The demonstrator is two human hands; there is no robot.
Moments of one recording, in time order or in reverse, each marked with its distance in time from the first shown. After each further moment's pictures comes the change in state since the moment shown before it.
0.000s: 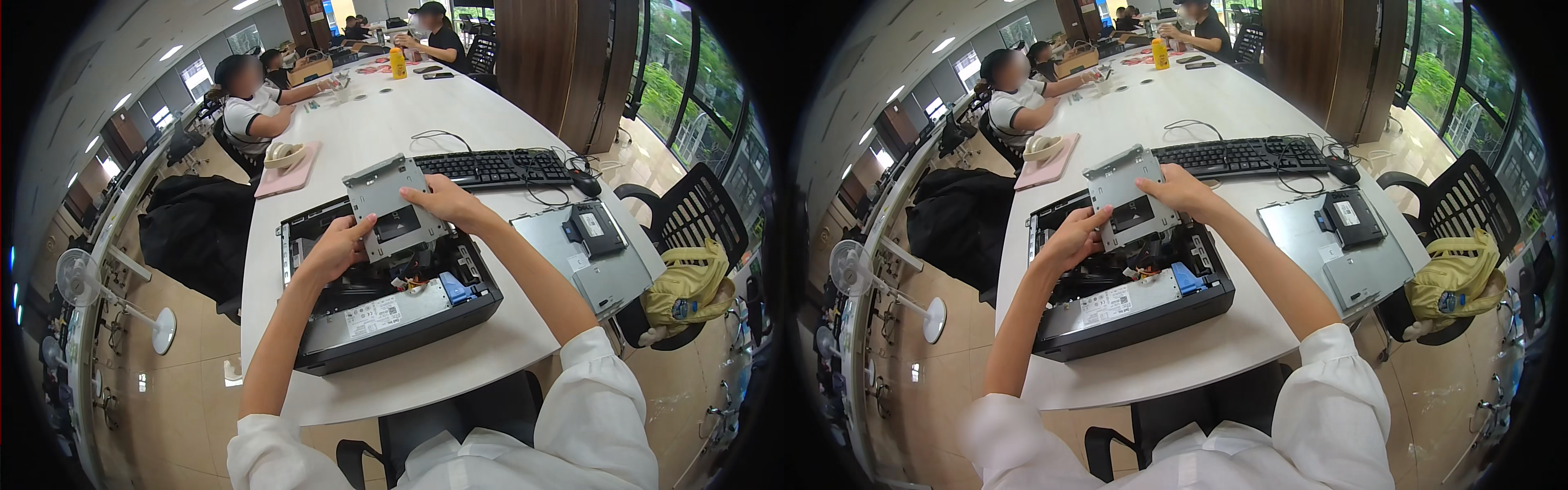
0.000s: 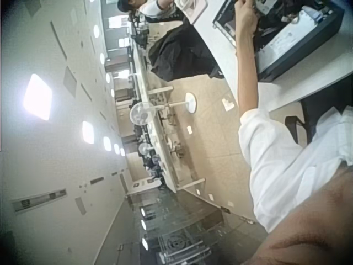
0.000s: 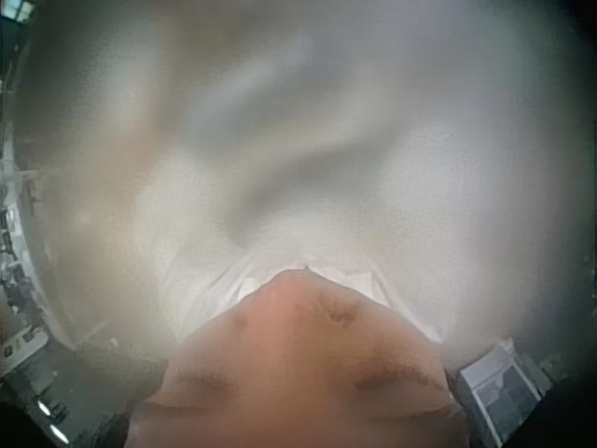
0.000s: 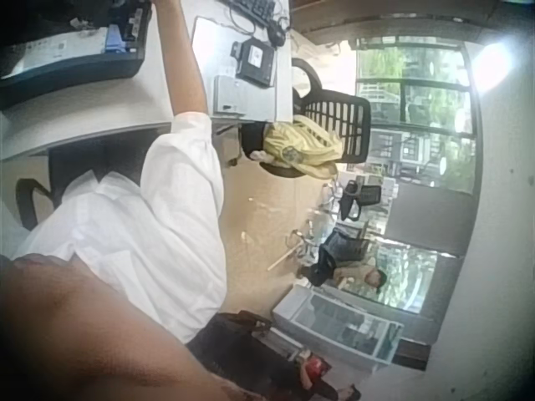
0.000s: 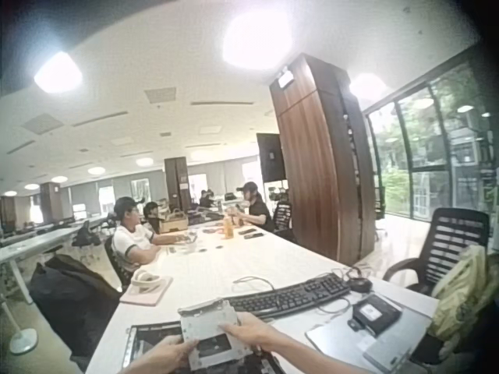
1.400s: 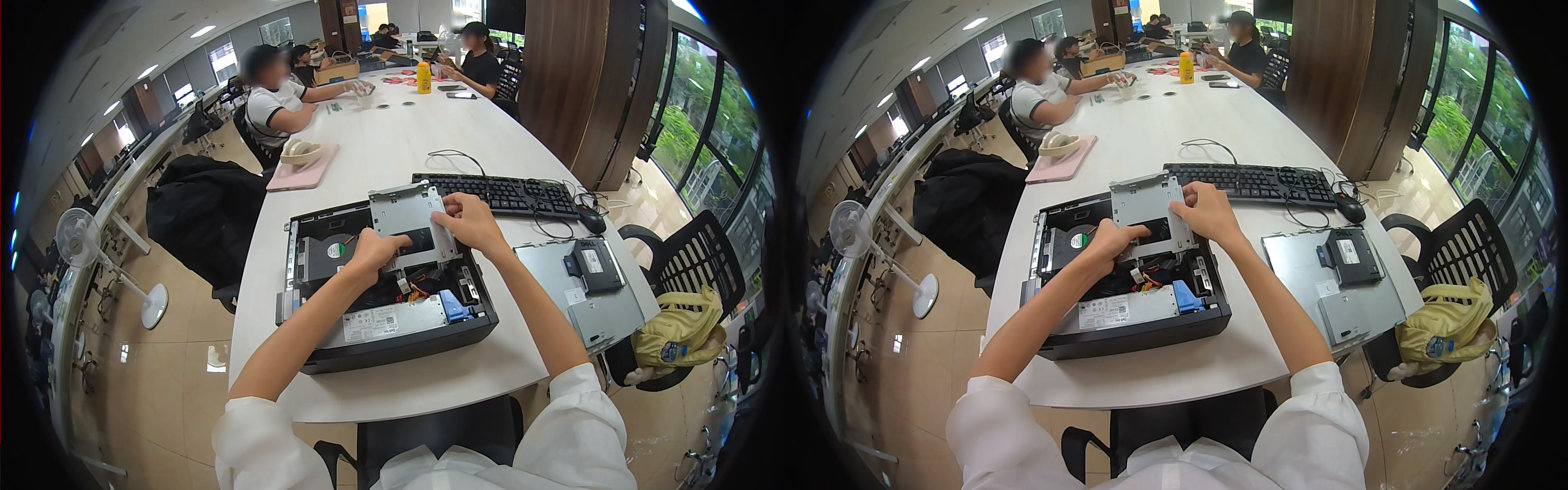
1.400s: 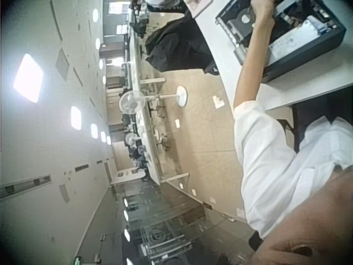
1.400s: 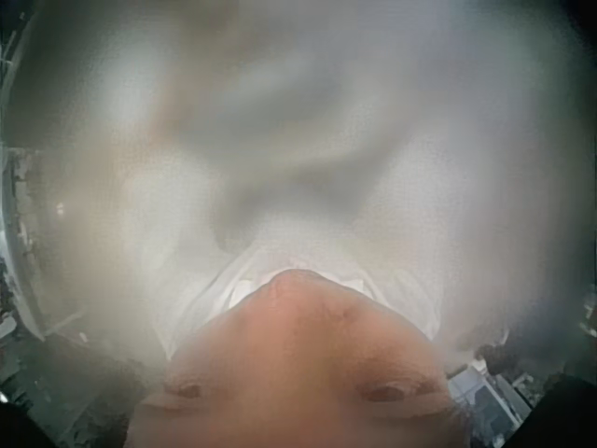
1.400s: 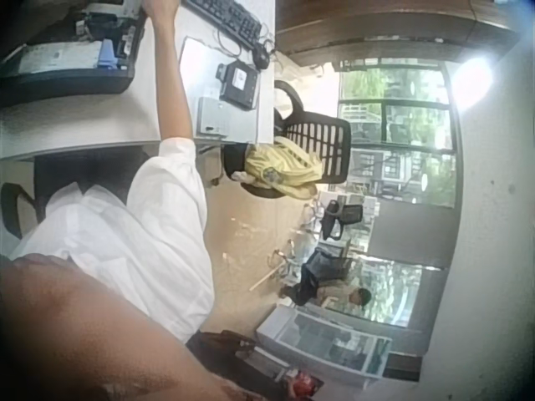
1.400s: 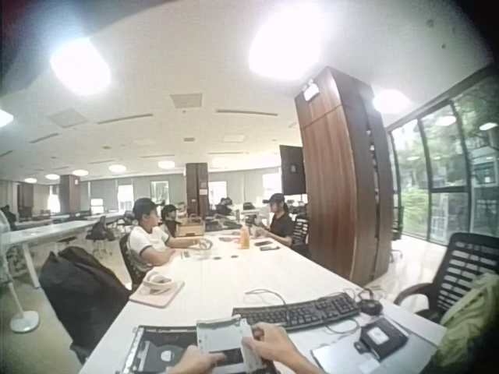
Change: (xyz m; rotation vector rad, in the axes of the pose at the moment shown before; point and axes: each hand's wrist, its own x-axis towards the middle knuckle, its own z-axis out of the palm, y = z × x) left_hand 0.022 -0.007 0.043 0.137 0.328 -0.047; right_hand -0.007 0.011 -0.016 -0.443 0.296 -0.056
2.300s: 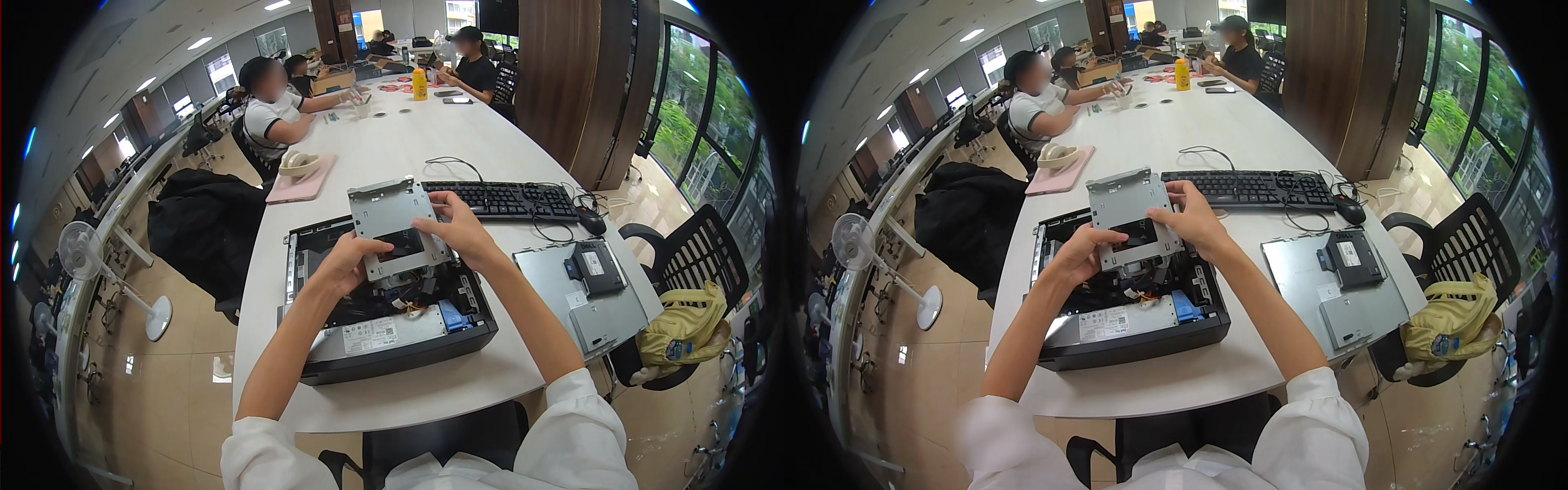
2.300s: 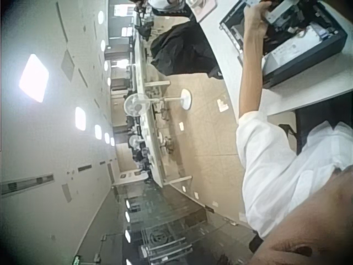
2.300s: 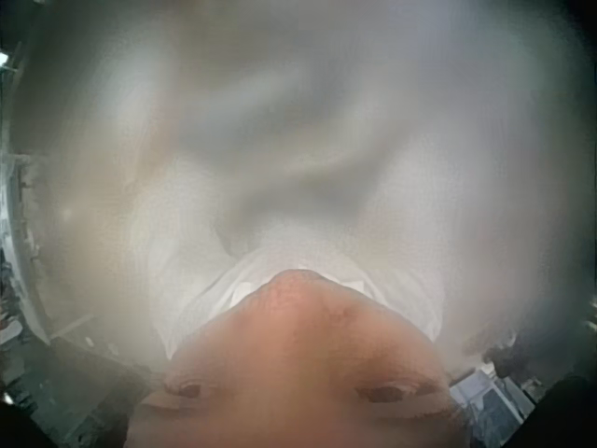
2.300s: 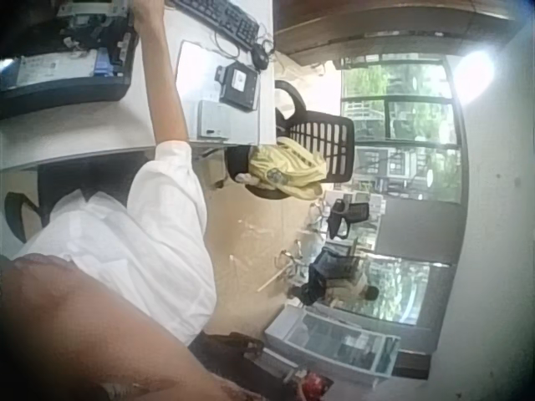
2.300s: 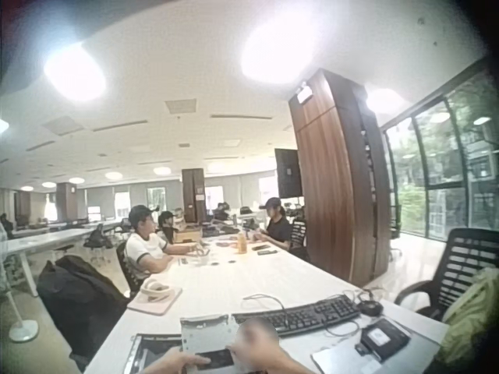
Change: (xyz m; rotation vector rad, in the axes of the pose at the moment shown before) left_hand -0.023 0.021 -0.032 -0.348 -0.222 0.003; right_hand -0.005 -0.014 0.008 0.563 -0.121 0.087
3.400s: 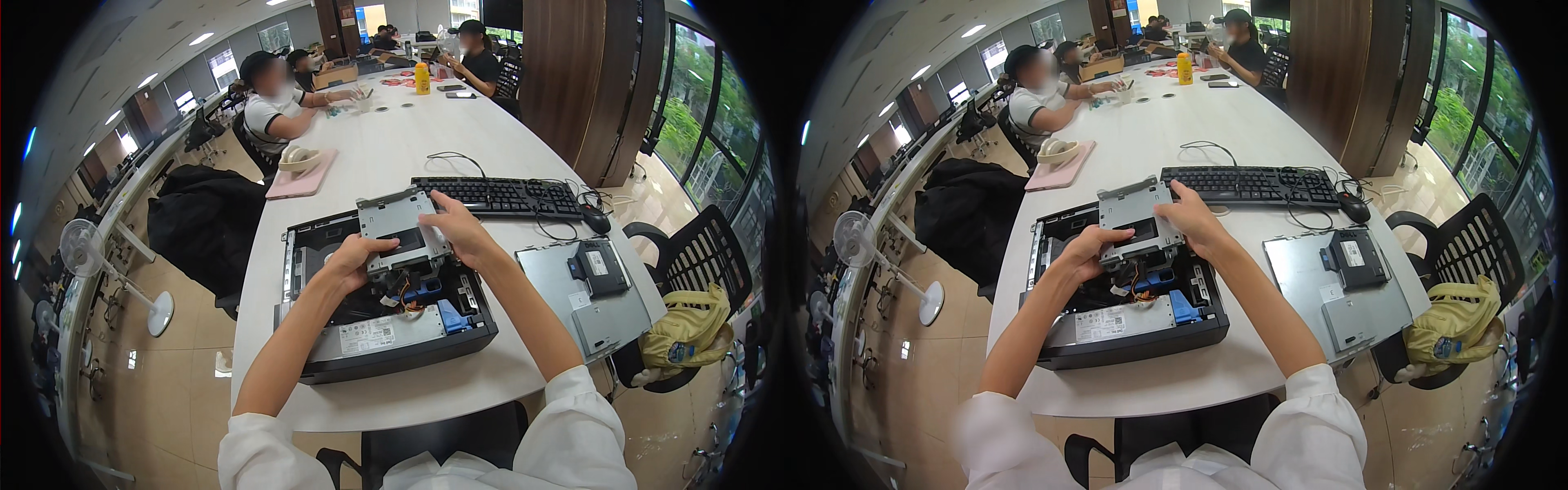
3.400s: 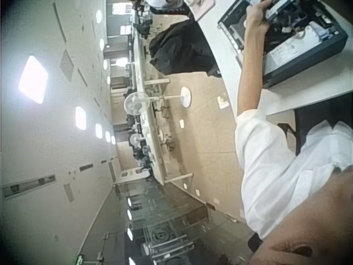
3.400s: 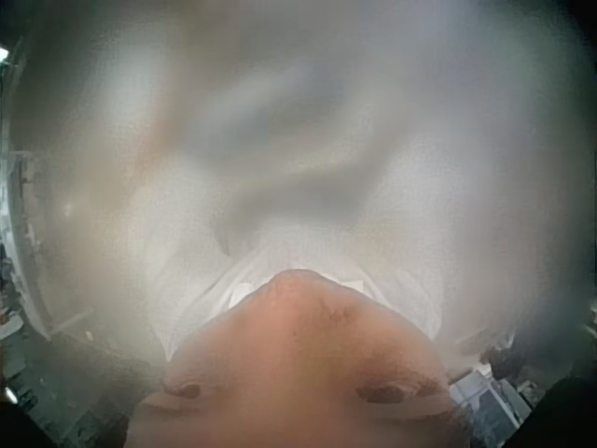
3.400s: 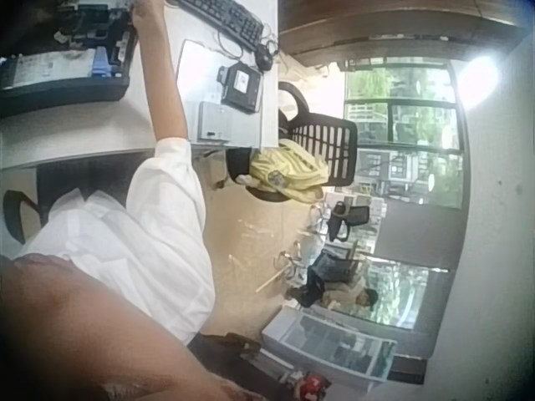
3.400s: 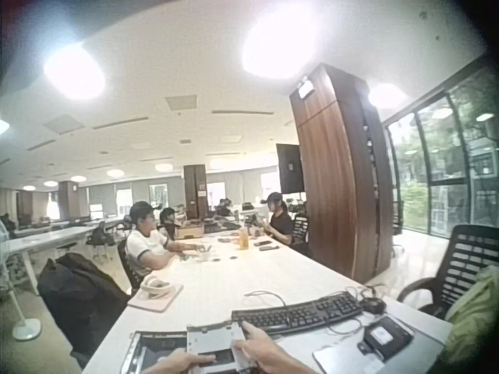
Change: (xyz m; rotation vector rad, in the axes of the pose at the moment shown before) left_hand 0.017 -0.010 0.000 -0.096 0.003 -0.132; right_hand 0.000 -0.013 0.008 0.189 -0.021 0.211
